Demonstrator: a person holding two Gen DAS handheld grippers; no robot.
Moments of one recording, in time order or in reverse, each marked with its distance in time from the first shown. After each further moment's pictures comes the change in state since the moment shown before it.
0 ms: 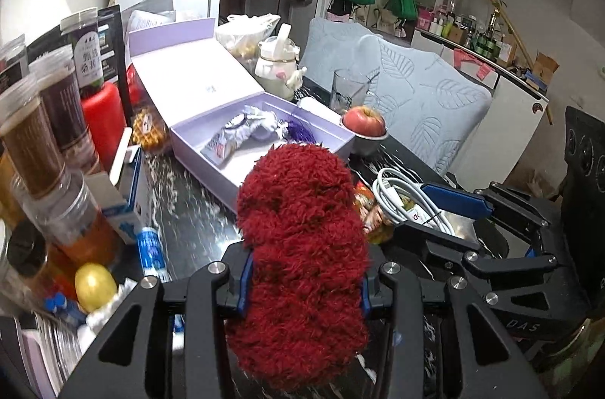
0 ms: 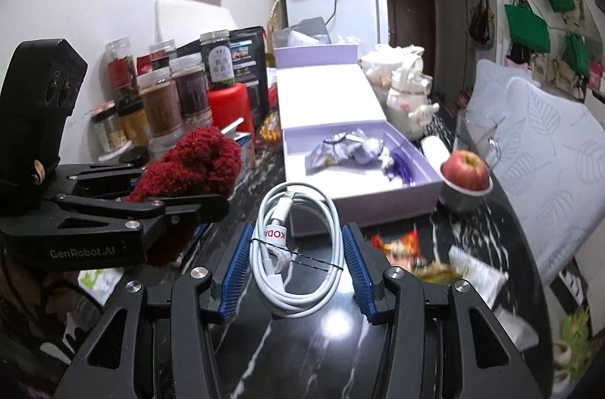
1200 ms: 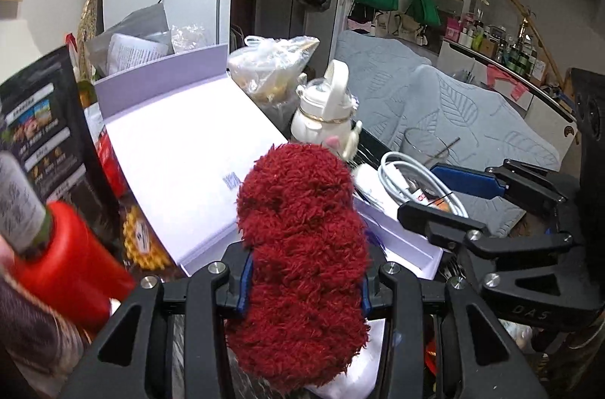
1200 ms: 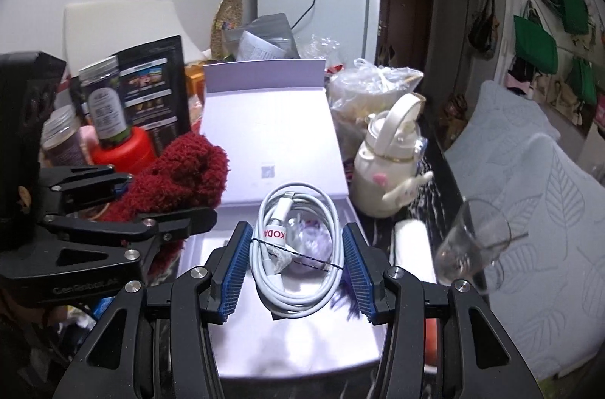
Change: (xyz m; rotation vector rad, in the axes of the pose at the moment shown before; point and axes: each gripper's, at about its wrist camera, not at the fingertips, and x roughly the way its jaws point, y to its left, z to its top) left arm 0.131 0.075 0.155 0.003 -0.010 0.047; right arm 0.156 -0.084 0.150 -0.060 0.075 -0.088
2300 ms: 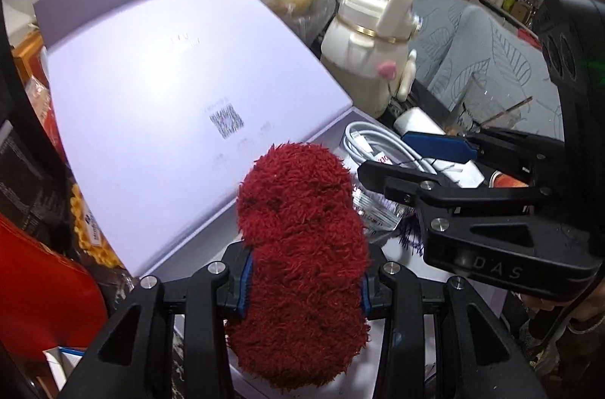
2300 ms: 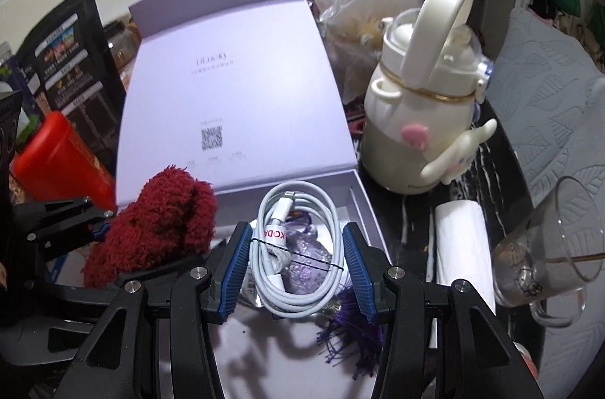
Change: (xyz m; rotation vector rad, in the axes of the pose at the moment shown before) left arm 0.118 0.033 -0.003 -0.042 0.240 0.020; right arm 0.148 -0.041 0.009 0.092 0.250 0.069
